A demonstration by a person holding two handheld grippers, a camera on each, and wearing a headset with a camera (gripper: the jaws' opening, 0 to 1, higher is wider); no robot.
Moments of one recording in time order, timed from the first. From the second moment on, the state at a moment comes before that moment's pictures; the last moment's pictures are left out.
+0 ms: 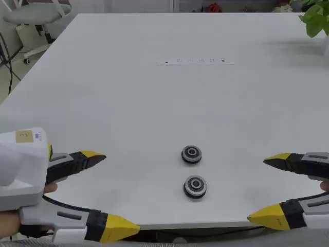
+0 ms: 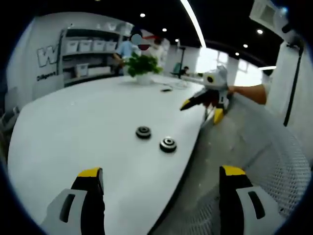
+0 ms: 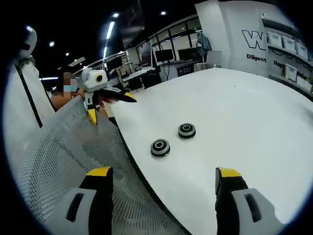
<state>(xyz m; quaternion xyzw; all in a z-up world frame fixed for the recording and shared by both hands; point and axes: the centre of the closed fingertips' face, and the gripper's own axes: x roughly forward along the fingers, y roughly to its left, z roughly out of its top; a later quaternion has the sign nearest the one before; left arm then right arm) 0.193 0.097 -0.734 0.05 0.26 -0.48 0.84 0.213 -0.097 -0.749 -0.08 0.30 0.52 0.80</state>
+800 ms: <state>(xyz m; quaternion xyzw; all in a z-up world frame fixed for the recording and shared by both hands) 0.189 0.090 -0.724 0.07 0.25 -0.50 0.83 0.217 -0.099 -0.740 -0.08 0.29 0.51 0.81</state>
